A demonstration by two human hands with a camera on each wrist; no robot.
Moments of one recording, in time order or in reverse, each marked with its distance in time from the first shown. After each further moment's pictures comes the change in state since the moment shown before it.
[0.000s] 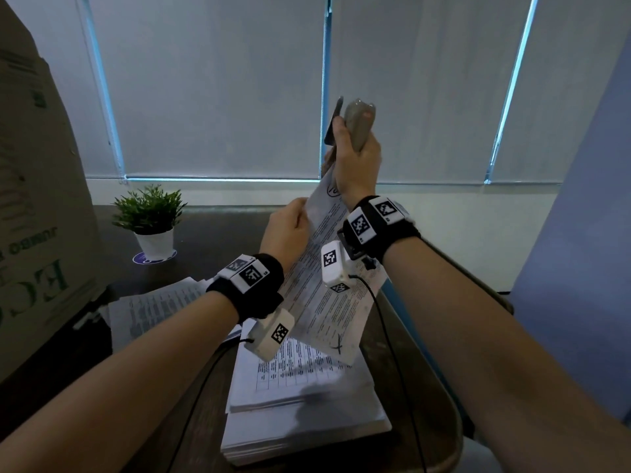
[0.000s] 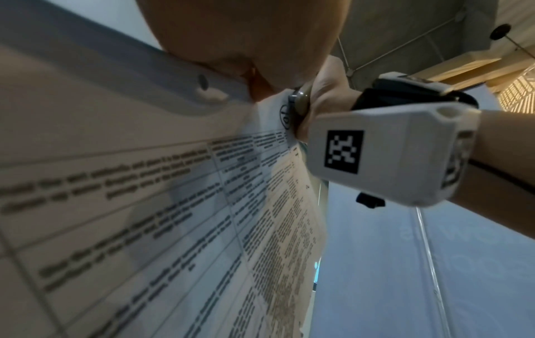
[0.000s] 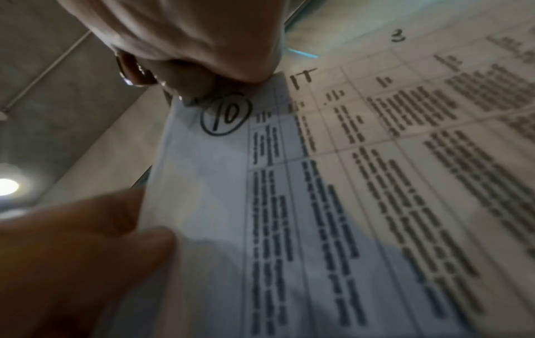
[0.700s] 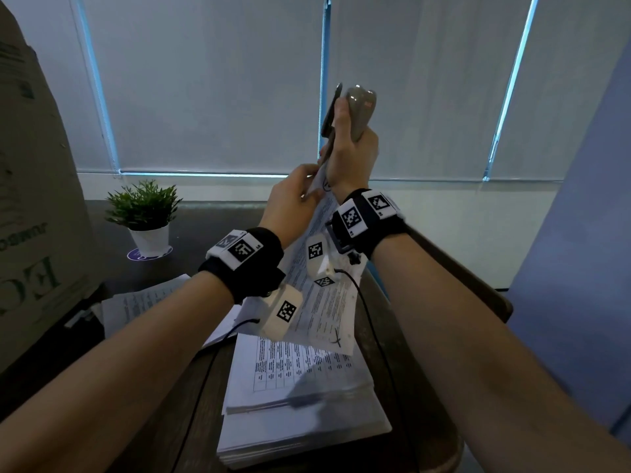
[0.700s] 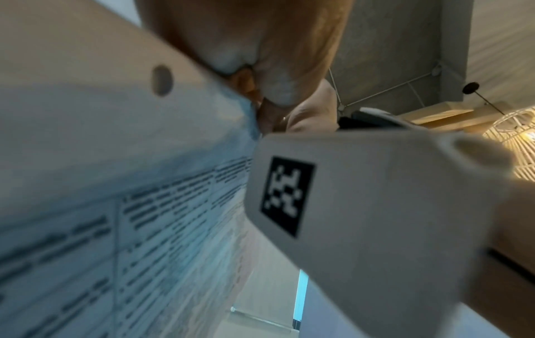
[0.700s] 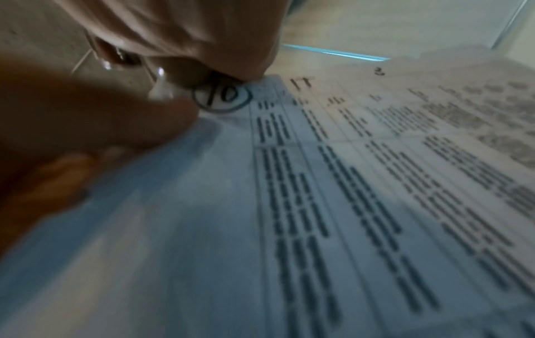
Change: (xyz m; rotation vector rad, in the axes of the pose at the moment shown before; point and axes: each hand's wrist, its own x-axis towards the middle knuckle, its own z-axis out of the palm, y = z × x) left_hand 0.024 0.023 -0.011 -0.043 -0.033 0.068; right_hand -0.004 -0.003 0.014 0.059 0.056 -0.044
